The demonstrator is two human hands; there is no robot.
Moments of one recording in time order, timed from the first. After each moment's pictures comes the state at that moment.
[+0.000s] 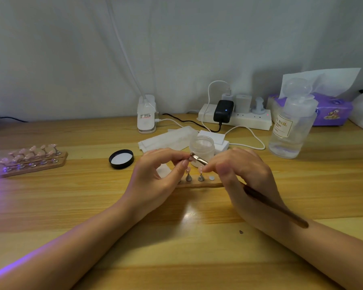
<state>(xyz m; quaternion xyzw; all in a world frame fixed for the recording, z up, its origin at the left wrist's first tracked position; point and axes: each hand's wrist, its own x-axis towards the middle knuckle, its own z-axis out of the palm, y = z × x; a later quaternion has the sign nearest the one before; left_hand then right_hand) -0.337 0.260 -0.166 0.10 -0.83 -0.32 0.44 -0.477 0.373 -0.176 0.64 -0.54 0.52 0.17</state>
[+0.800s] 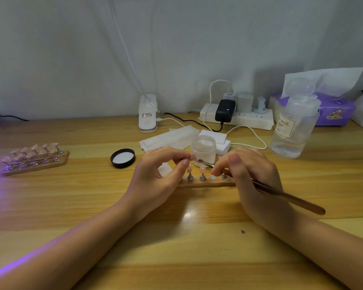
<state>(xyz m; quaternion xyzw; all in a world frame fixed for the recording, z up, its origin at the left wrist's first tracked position) -0.338 0.261 -0.164 0.11 -0.84 -0.33 0.42 -0.478 0.373 -0.177 0.61 -0.56 0.55 0.13</state>
